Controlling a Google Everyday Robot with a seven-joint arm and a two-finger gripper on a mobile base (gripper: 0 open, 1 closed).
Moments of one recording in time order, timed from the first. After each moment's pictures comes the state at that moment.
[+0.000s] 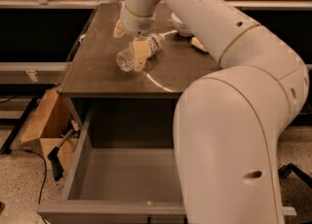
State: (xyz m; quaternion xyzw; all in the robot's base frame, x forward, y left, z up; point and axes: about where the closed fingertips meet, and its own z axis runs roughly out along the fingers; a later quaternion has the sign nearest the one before) arm 0.698 0.074 0.855 -0.85 0.50 0.04 0.17
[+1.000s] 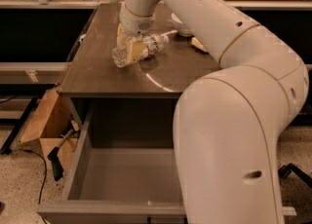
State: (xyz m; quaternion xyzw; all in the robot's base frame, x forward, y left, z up) arm 0.698 0.074 0.855 -0.85 0.50 0.04 0.17
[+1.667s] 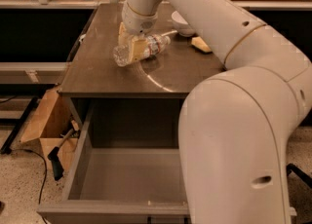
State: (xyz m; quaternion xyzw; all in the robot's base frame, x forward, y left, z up) arm 0.696 0.072 0.862 -0.85 0.49 0.04 0.18
